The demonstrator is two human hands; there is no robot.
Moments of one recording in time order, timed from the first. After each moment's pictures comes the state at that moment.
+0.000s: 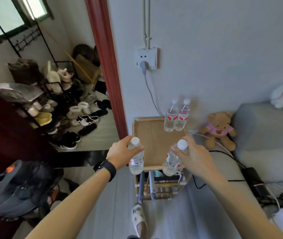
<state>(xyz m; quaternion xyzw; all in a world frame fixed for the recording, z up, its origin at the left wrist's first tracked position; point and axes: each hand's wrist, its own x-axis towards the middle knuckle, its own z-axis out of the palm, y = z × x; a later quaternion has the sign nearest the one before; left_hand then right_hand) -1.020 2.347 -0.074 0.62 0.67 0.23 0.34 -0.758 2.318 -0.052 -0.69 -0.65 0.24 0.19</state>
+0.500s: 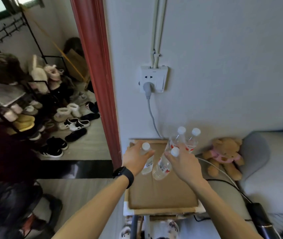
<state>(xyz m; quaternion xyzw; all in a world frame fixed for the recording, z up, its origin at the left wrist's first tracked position) -0.974 2.520 -0.111 0.59 0.69 0.25 0.33 -0.786 2.502 -0.094 -0.73 -0.63 0.22 0.15</state>
